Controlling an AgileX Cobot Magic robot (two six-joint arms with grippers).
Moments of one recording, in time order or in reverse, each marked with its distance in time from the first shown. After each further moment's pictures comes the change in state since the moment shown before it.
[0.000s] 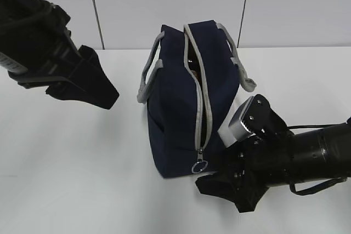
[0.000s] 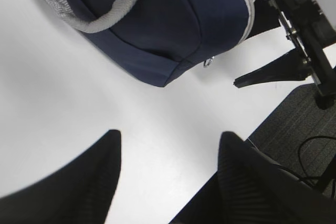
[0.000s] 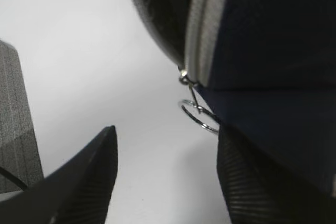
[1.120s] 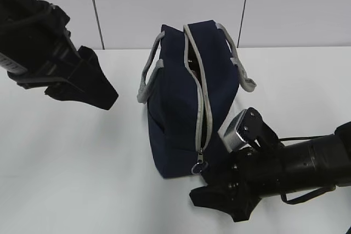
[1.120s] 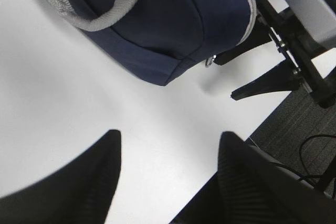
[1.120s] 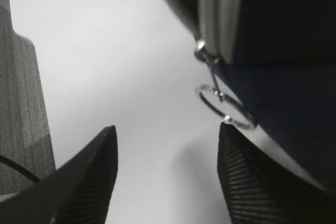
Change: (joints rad) left arm 0.000 0.000 0.000 0.004 0.004 0.000; right arm 0.000 0.107 0.006 0.031 0.083 -0.042
